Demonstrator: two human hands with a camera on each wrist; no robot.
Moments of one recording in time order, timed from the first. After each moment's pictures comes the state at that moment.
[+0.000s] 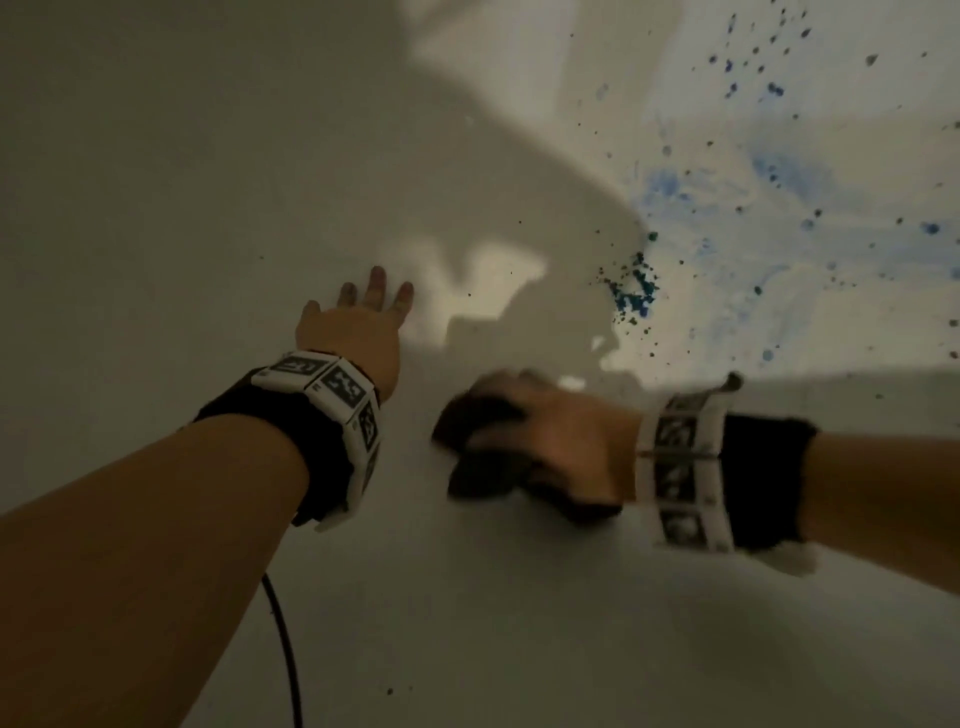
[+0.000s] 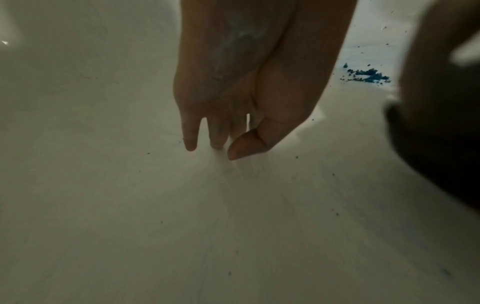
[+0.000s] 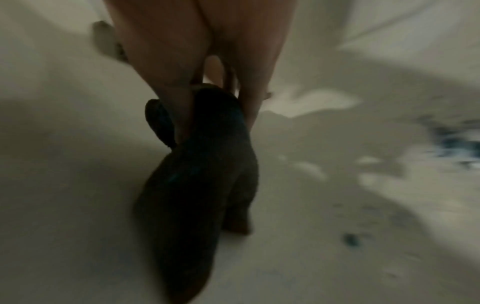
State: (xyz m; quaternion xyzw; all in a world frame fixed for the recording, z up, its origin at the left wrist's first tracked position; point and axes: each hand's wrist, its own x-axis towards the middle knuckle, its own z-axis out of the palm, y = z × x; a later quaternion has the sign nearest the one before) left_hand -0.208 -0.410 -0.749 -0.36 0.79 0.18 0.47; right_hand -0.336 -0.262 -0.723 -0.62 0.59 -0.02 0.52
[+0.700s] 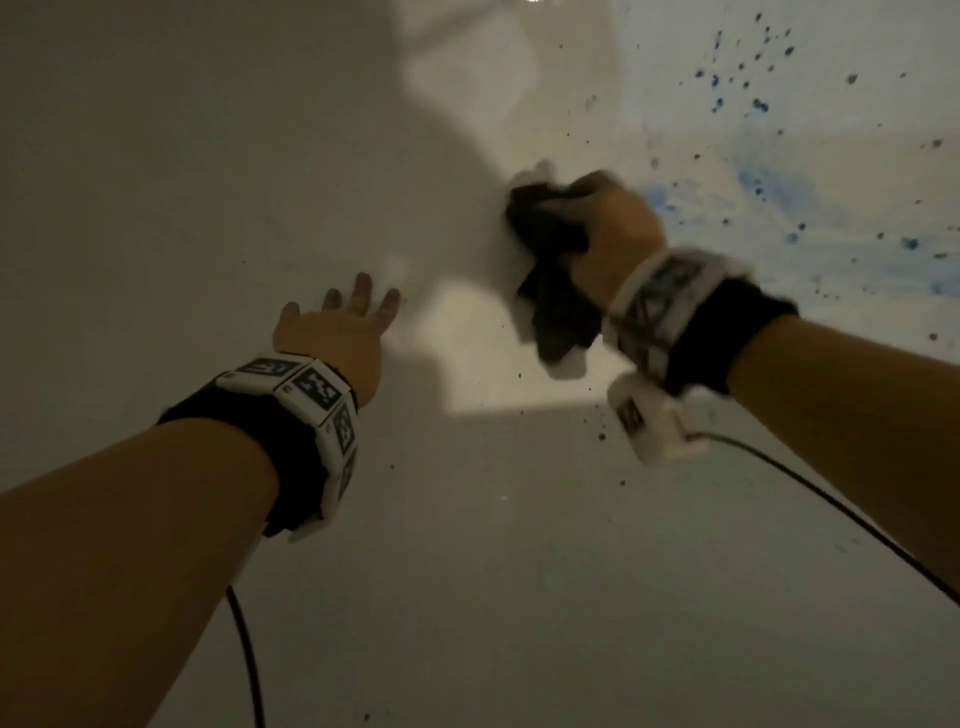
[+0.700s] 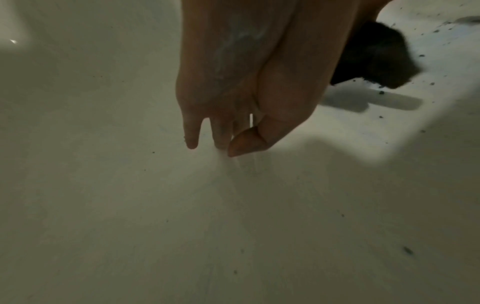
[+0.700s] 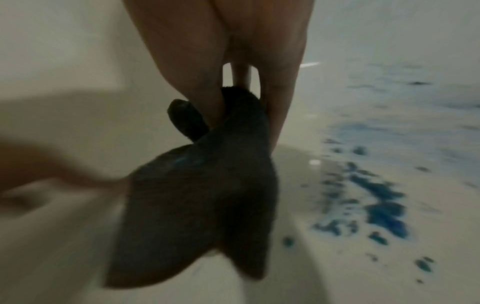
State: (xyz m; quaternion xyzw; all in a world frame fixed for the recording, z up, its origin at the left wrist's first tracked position) left_hand -0.208 -0.413 -0.748 -0.36 0.79 0.18 0.46; right_hand -0.414 -0.338 -0.732 -0.55 0.79 0.00 0.25
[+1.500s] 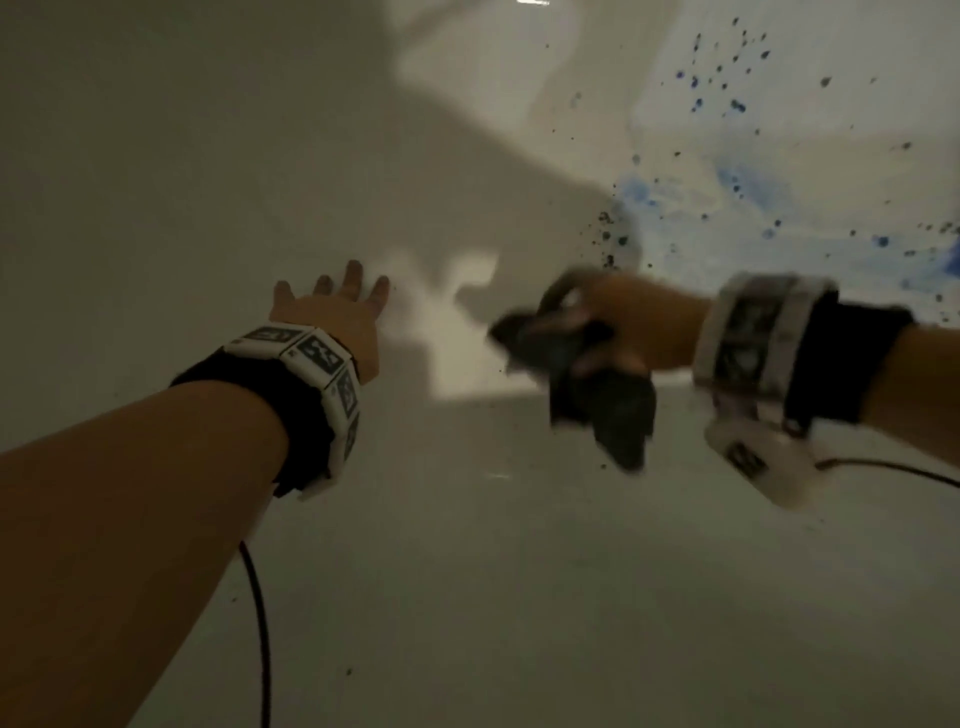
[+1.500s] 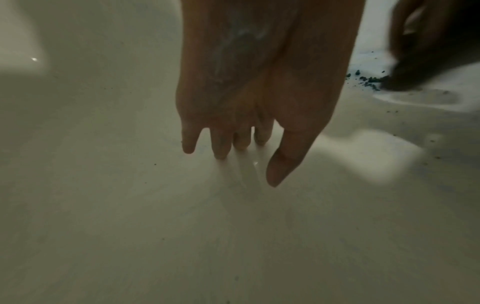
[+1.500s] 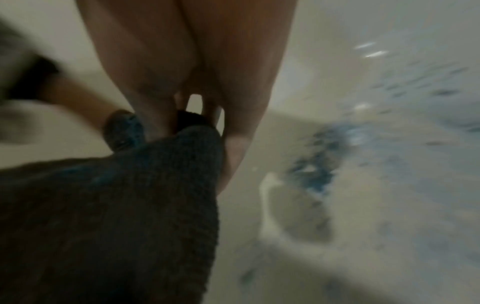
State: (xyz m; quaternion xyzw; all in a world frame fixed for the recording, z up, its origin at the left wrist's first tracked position) left_hand -0.214 -0.412 -0.744 -0.35 0.78 0.16 0.50; right_hand -0.422 -0.289 -0.705 -0.57 0.66 0.05 0.49
